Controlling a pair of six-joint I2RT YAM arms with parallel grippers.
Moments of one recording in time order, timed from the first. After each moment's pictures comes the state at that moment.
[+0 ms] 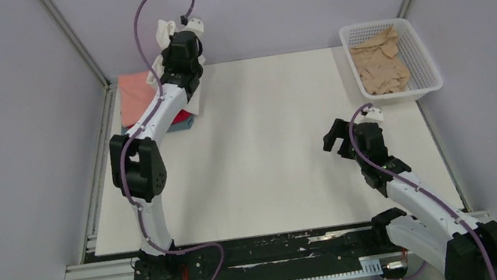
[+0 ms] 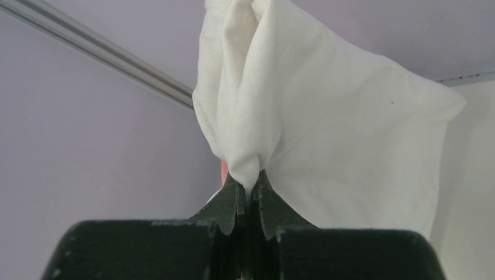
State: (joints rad) left arm -0.35 2.00 1.78 0.00 -0.73 0.53; right arm 0.27 0.89 0.41 -0.05 0.20 0.54
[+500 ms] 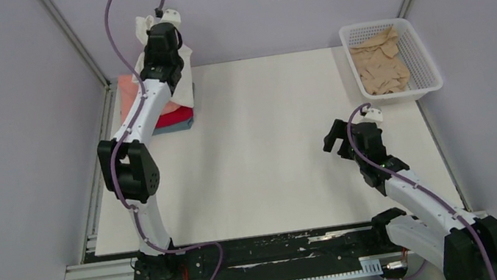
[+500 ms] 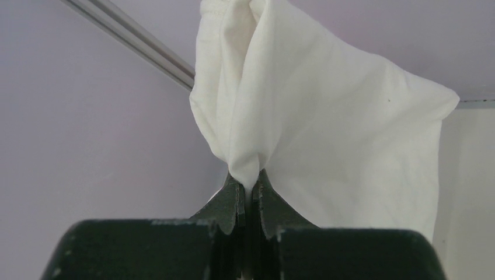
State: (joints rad) left arm -0.26 1.98 1.89 -0.13 -0.68 0.42; right arm 0.27 0.92 0.41 -0.05 0.22 0.54
